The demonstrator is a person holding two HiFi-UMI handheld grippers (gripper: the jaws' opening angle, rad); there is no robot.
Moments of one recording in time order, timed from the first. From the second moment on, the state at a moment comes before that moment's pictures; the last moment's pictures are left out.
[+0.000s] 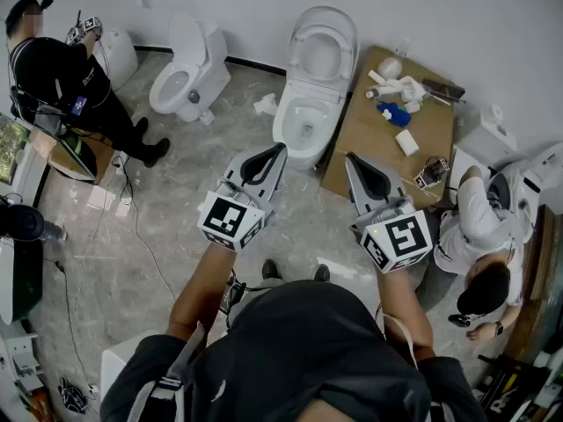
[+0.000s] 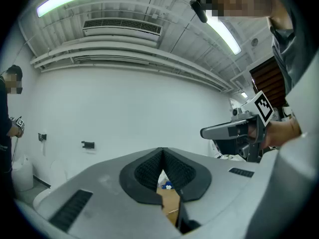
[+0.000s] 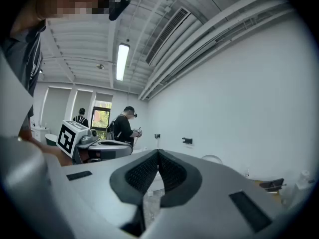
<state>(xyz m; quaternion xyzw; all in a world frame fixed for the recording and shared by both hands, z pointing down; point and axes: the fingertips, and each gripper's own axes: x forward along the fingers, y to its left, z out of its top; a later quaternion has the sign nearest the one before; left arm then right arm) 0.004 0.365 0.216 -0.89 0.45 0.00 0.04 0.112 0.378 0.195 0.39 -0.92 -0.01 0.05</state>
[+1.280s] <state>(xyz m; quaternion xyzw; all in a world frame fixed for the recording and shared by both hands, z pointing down) 0.066 0.325 0.233 -0.88 0.48 -0.02 0.03 0.170 0.326 0.212 0.37 -0.93 0.00 0.05</state>
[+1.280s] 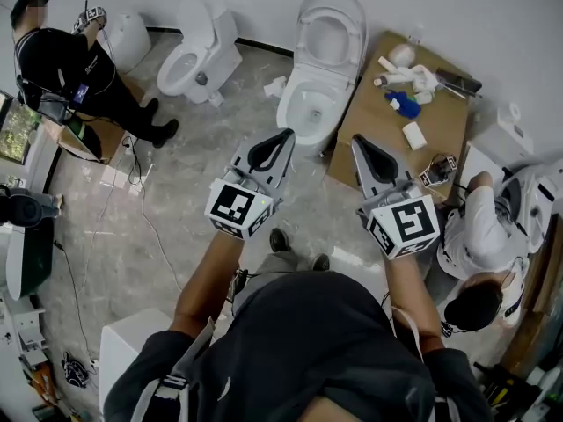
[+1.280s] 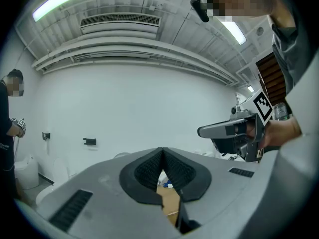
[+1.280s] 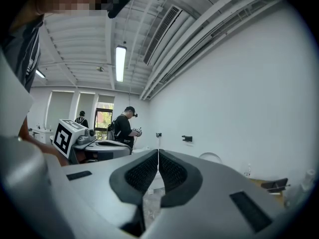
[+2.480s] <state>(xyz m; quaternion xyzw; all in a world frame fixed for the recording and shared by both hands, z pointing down) -0.015 0.182 0.268 -0.90 0.43 -0.02 -0.01 0.091 0.186 0.226 0.42 -0.91 0.01 0.06</state>
